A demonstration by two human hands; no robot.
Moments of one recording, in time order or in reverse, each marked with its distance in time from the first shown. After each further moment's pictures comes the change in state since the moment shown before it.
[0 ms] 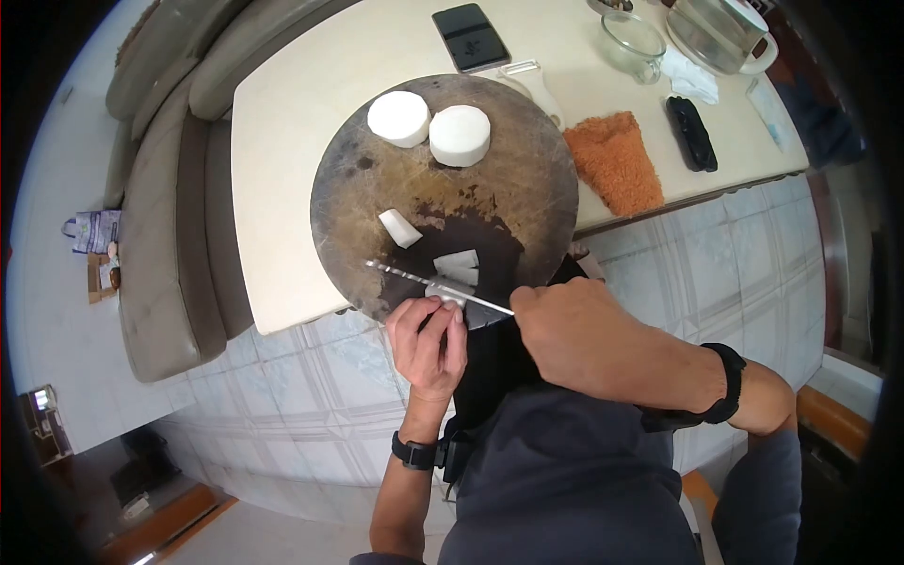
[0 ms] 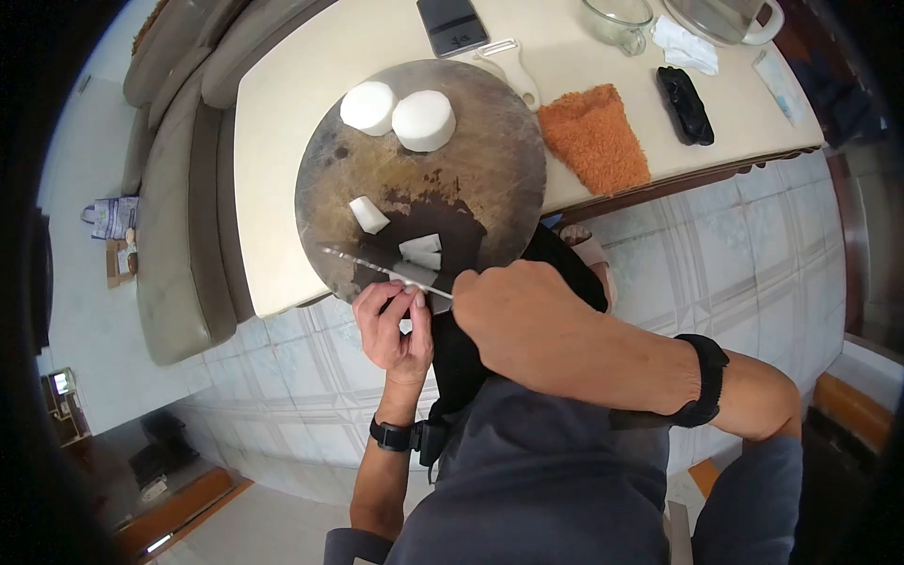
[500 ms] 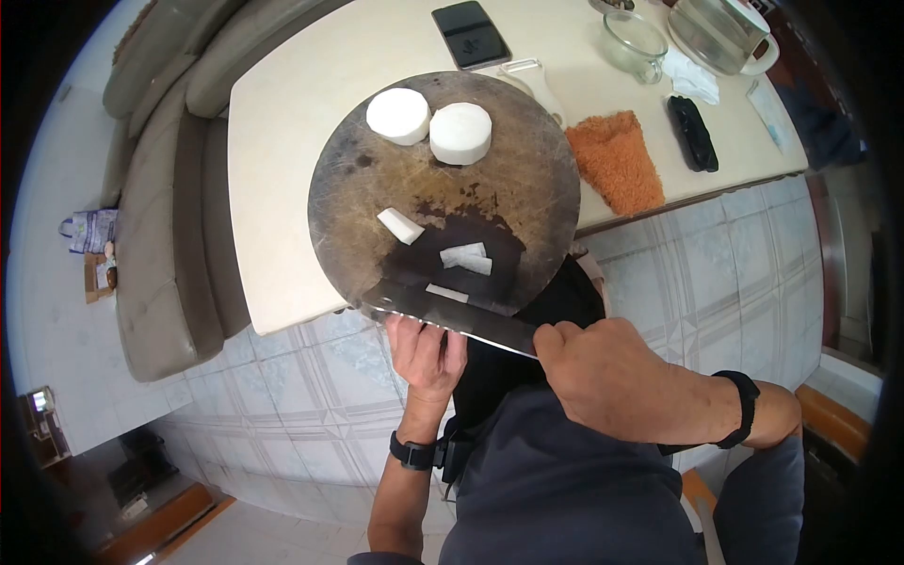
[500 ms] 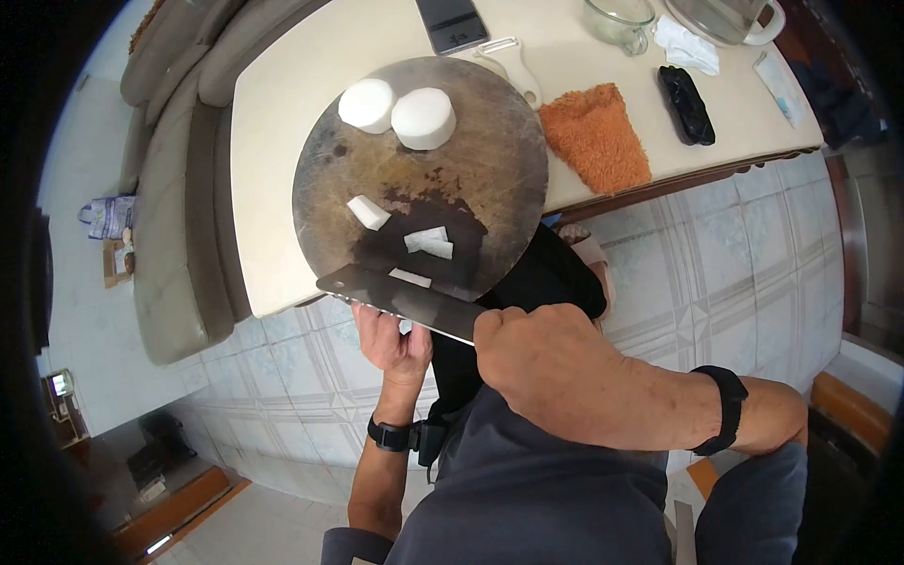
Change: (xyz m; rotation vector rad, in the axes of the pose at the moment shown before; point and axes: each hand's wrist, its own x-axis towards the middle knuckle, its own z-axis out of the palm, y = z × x) left_hand -0.006 -0.007 -0.001 0.020 0.019 0.012; right_hand -0.031 -0.012 -0.006 -0.035 0.009 -0.087
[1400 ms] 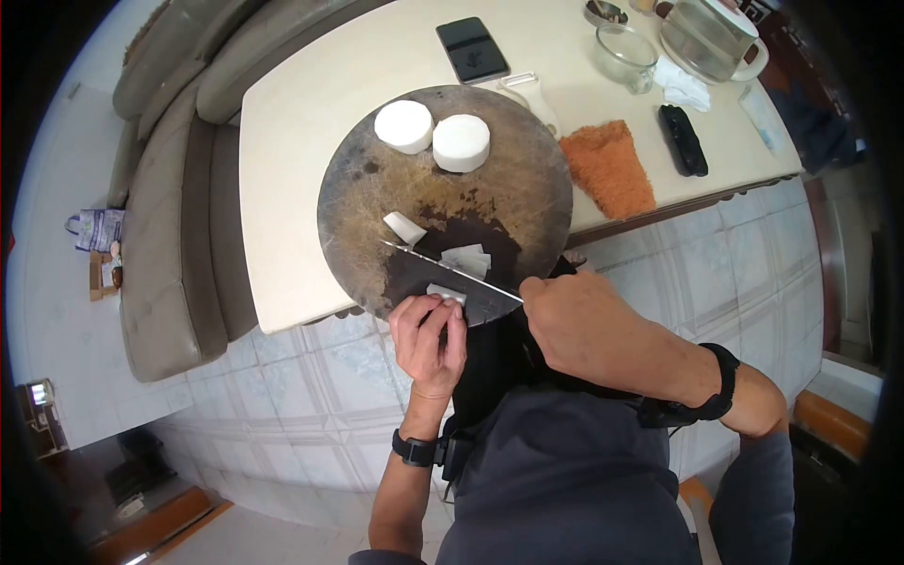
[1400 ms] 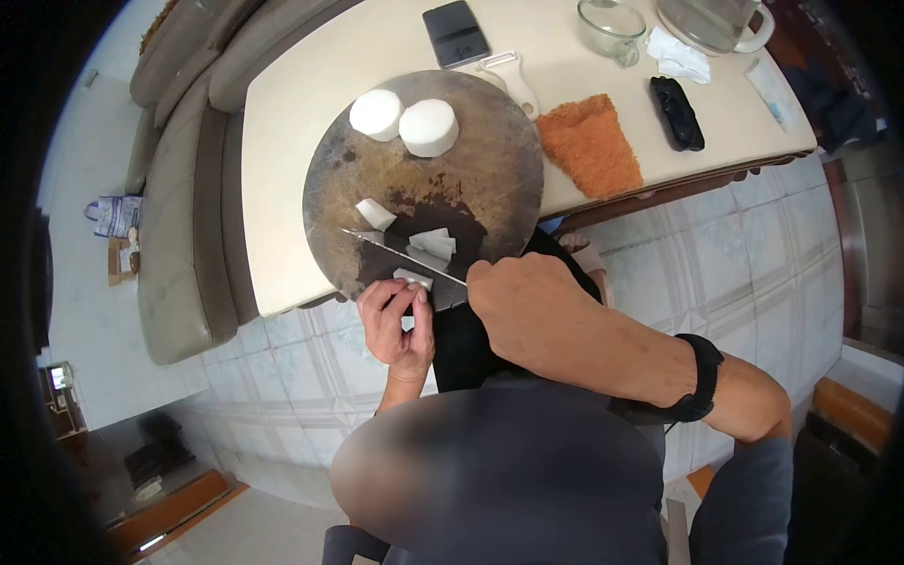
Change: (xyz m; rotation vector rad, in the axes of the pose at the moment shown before) left_hand 0.009 0.009 0.003 -0.028 0.022 -0.007; right_hand 0.023 0.016 0.007 -0.013 0.092 0.137
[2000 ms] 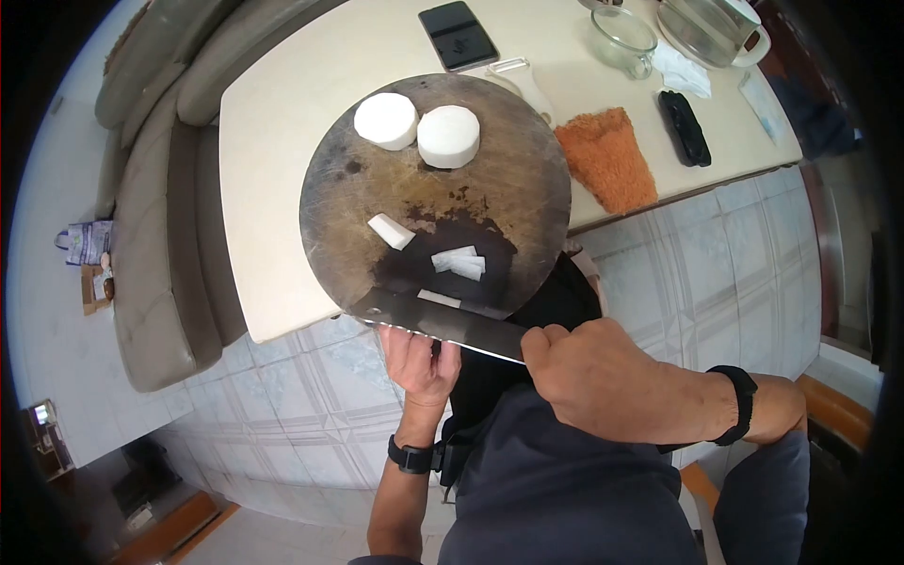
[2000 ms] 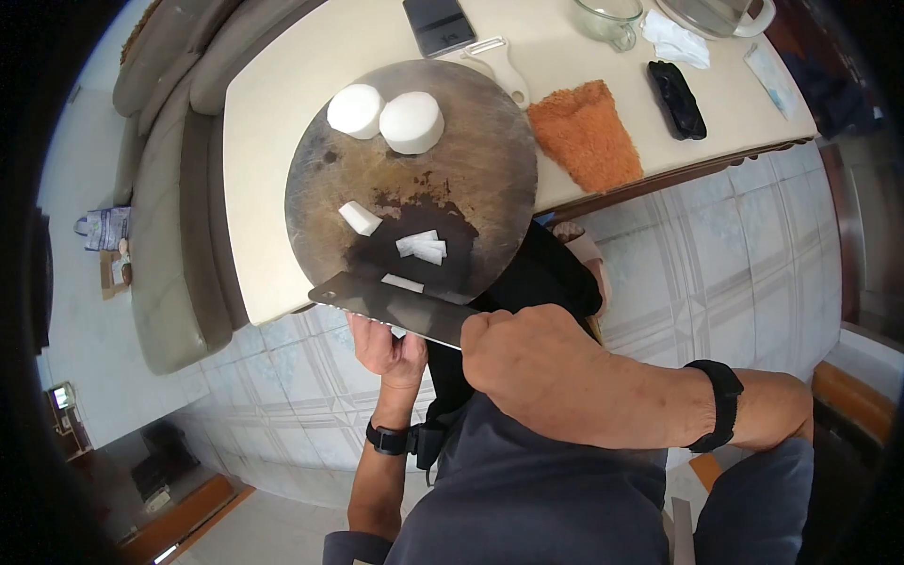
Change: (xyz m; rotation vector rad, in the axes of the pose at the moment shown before) left_hand -0.006 -0.006 -0.005 0.029 -0.039 -0.036; right_hand -0.017 -0.017 -0.015 0.020 -0.178 -0.113
